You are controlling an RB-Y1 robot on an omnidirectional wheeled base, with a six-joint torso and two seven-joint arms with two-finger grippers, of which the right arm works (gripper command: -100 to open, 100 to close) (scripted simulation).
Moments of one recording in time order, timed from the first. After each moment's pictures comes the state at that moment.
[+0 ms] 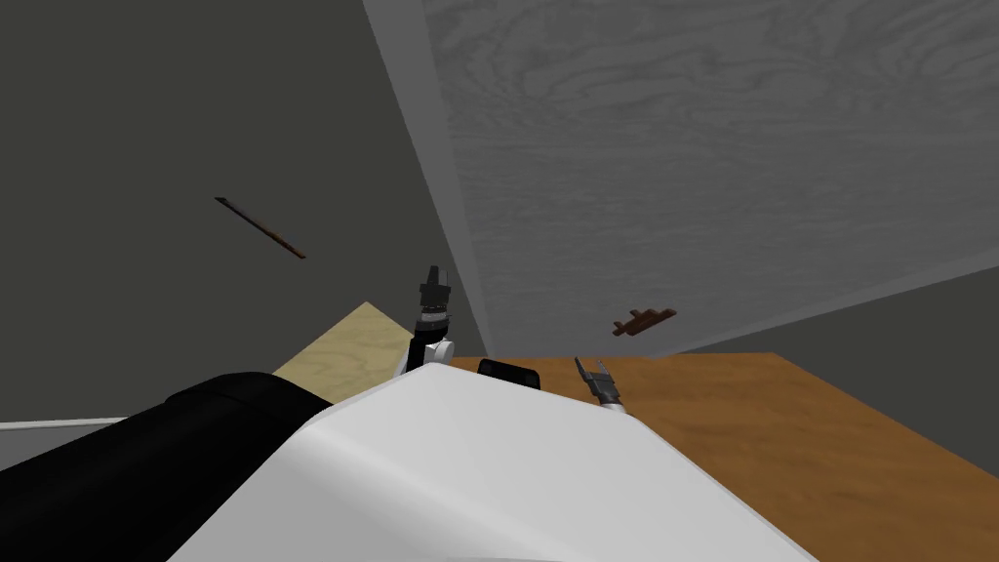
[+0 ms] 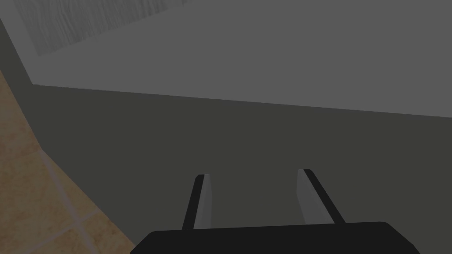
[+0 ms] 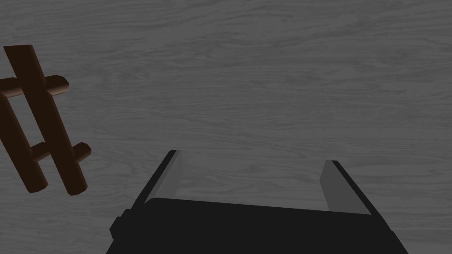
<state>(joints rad) 0.22 -0.42 0.15 -0.64 -0.01 -1.11 1.09</state>
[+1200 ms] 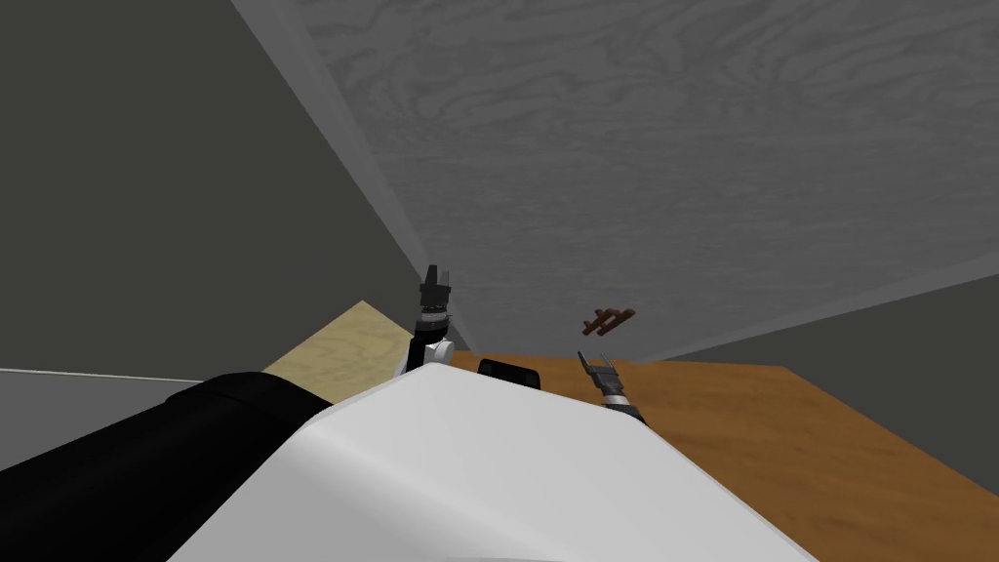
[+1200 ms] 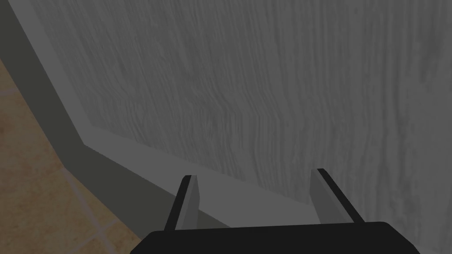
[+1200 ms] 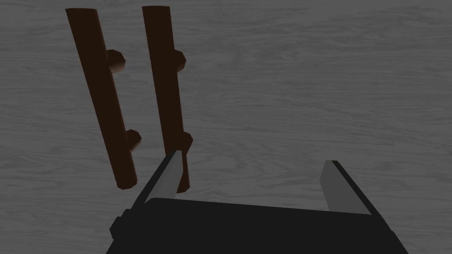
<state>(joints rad) 0.16 -0.45 0.13 -0.60 -0.02 -1.13 1.12</state>
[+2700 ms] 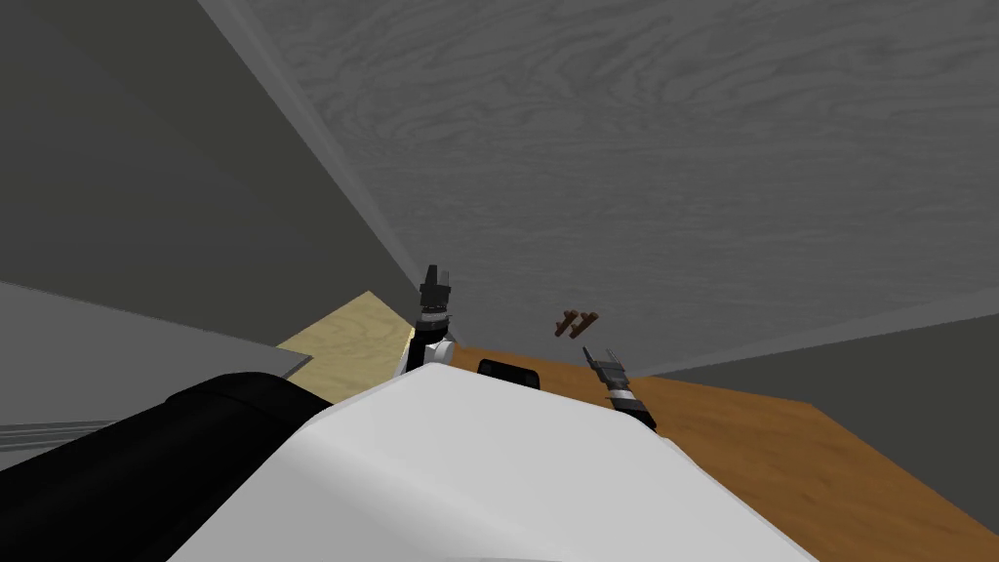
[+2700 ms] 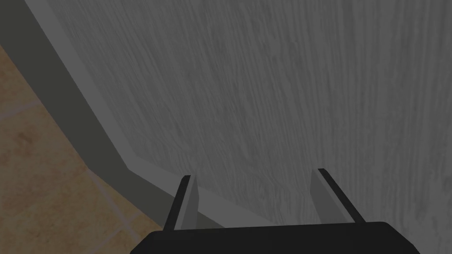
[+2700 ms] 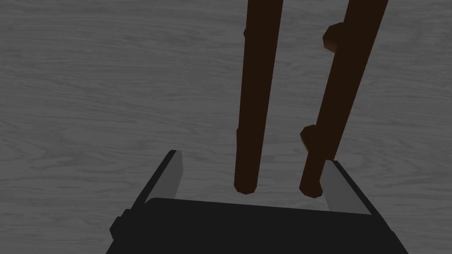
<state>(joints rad) 0.13 -0.48 0.11 -0.60 -0.04 -1.13 1.14</state>
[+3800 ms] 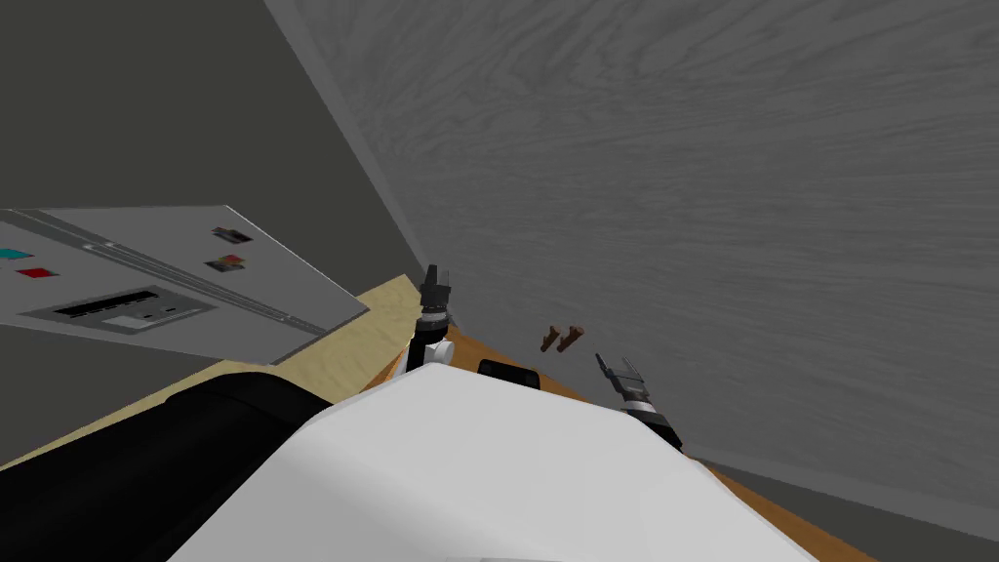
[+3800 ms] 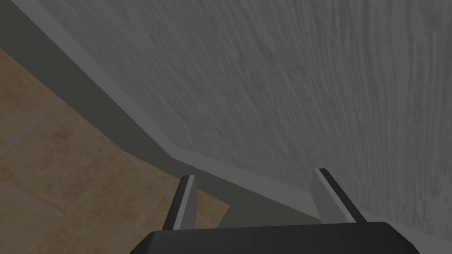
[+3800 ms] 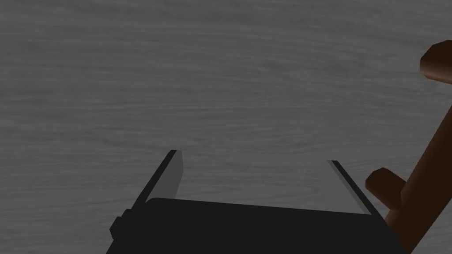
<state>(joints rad) 0.16 -0.52 0.07 -0.57 -0.06 -1.12 1.13</state>
